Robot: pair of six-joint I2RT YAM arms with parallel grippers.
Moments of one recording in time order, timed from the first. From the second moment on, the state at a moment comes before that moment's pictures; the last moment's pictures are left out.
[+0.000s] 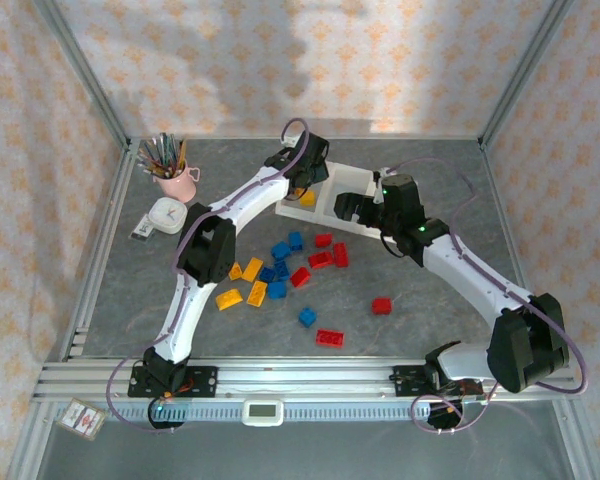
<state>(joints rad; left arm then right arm) -0.52 2.34 2.10 -0.60 -0.24 -0.78 0.42 1.31 0.95 -0.22 -0.10 0.50</state>
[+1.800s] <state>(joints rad) -0.43 1.54 0.77 -0.46 -0.26 -0.91 0.71 1.37 0.83 -0.14 -0.20 0.56</state>
